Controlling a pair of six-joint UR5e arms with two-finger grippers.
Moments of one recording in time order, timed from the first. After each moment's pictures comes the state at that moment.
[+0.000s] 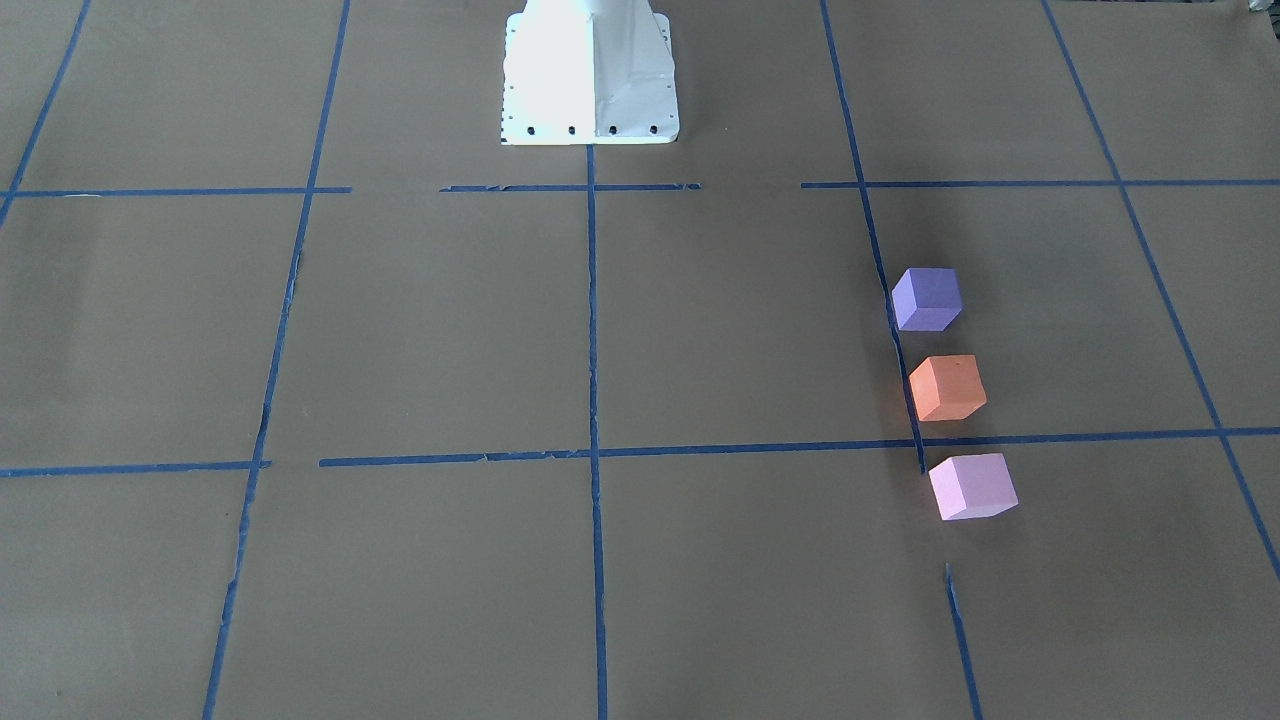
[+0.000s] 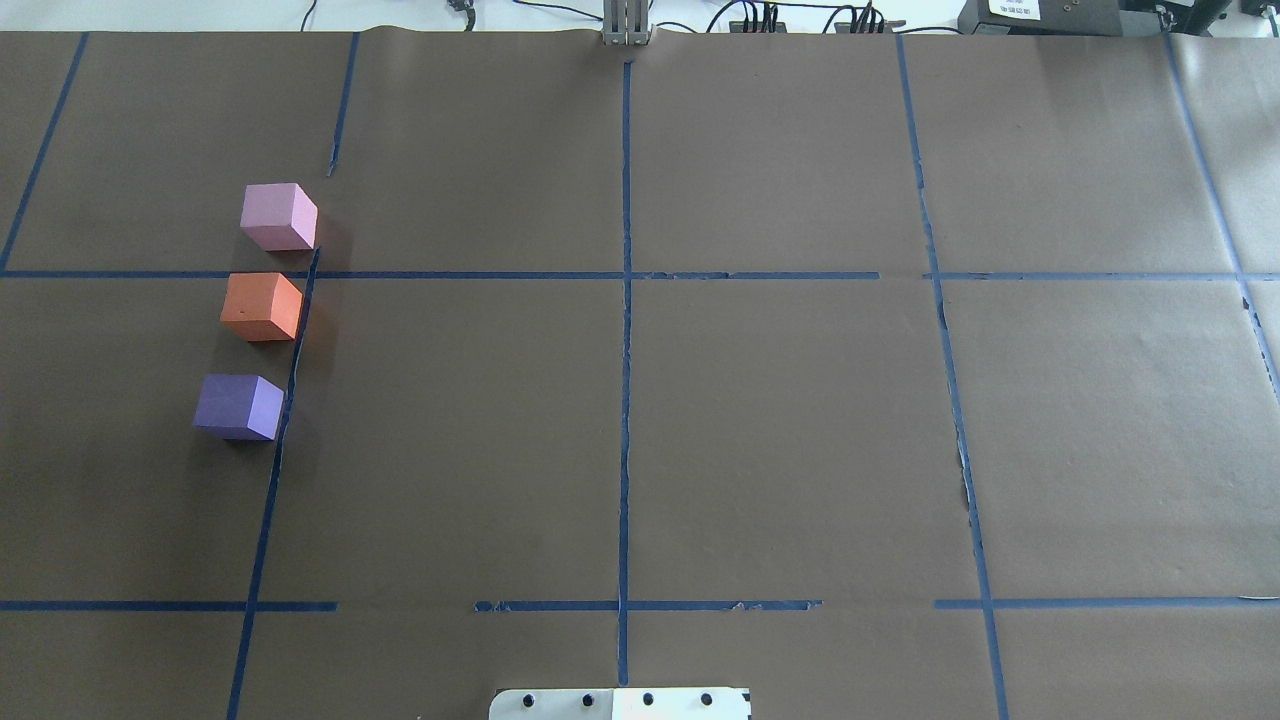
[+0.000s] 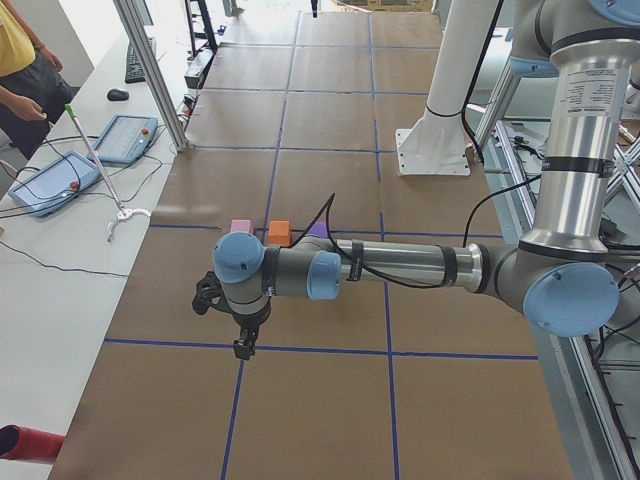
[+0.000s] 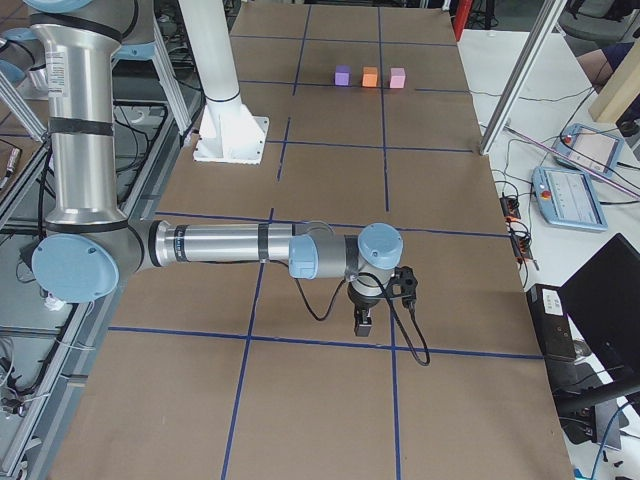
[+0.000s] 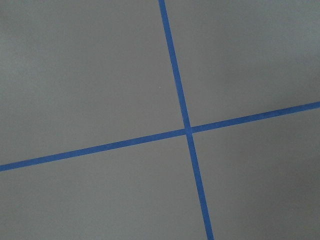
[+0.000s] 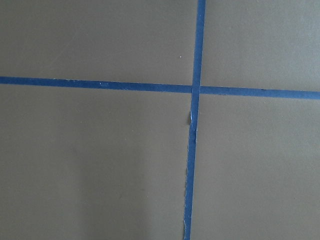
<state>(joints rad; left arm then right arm) -1.60 -1.63 -1.55 -1.58 -2.35 0.18 1.48 -1.59 1.63 -1.57 2.36 0.05</state>
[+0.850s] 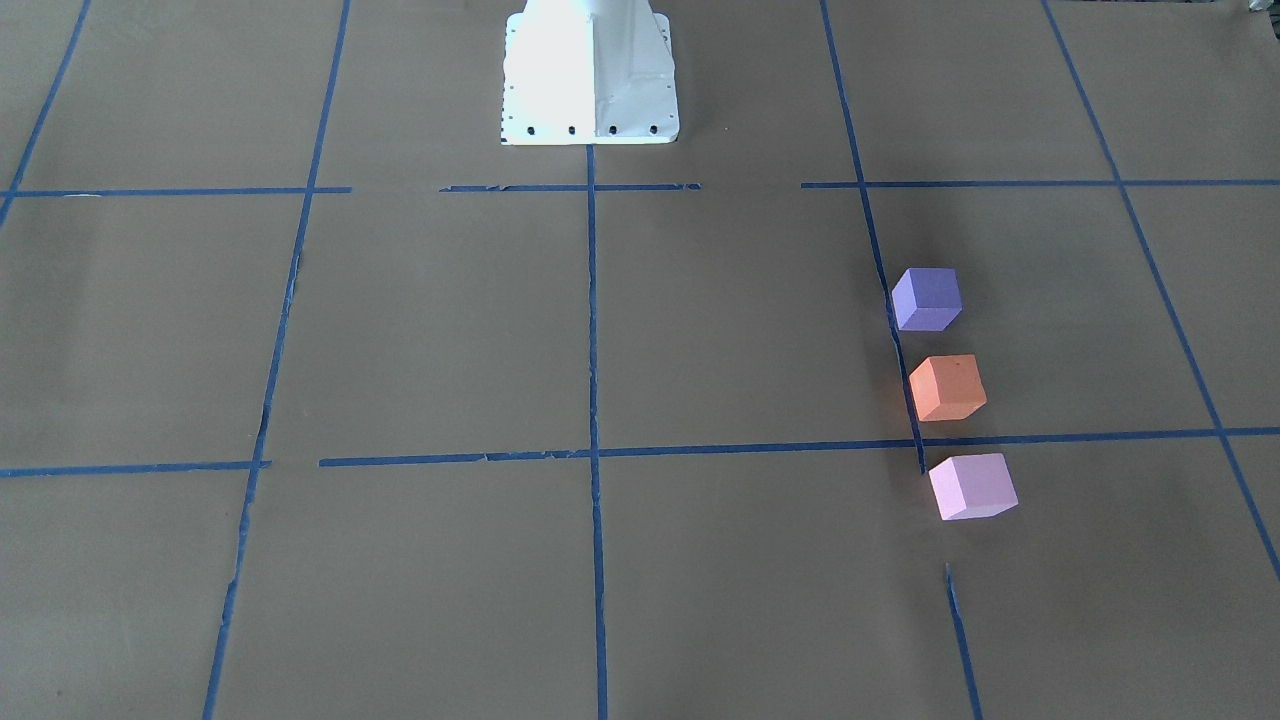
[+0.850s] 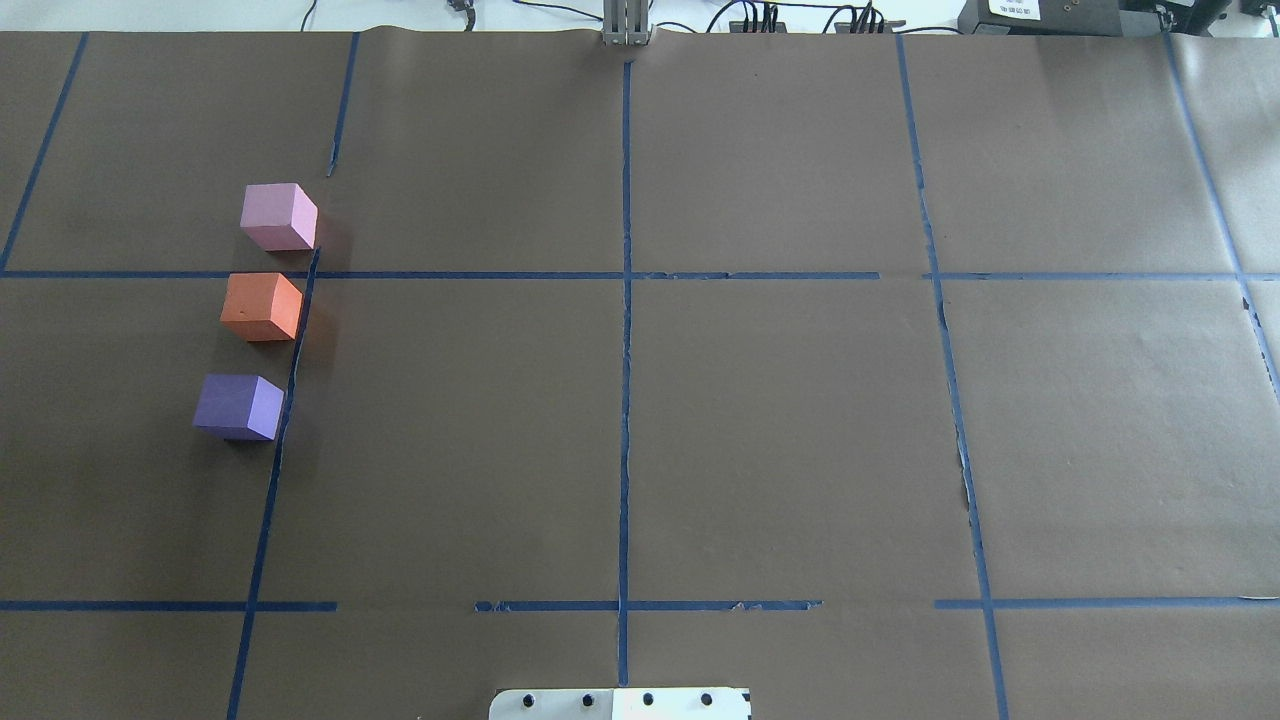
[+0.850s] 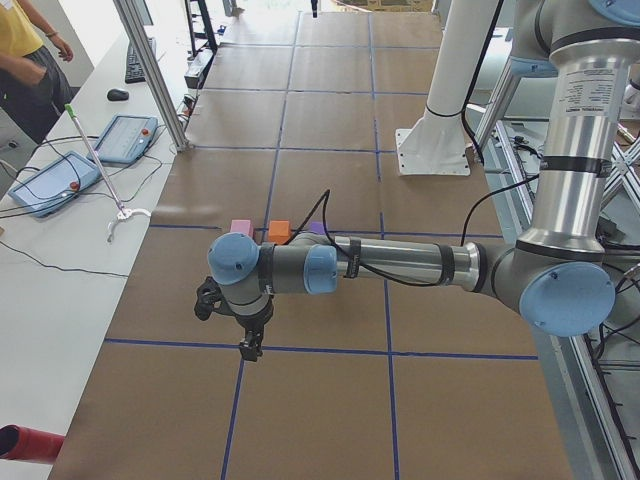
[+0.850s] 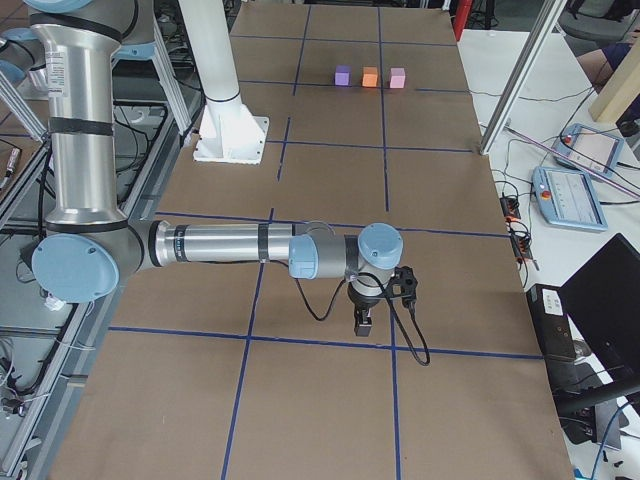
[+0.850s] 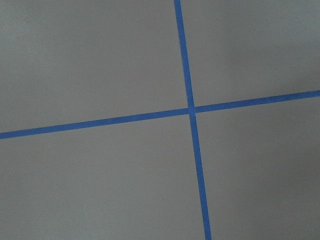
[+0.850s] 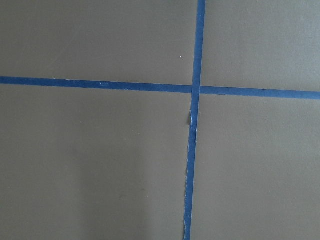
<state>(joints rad) -1.60 -1.65 -1.57 -1.45 -2.36 0.17 1.48 -1.59 1.63 -1.57 2.36 0.05</state>
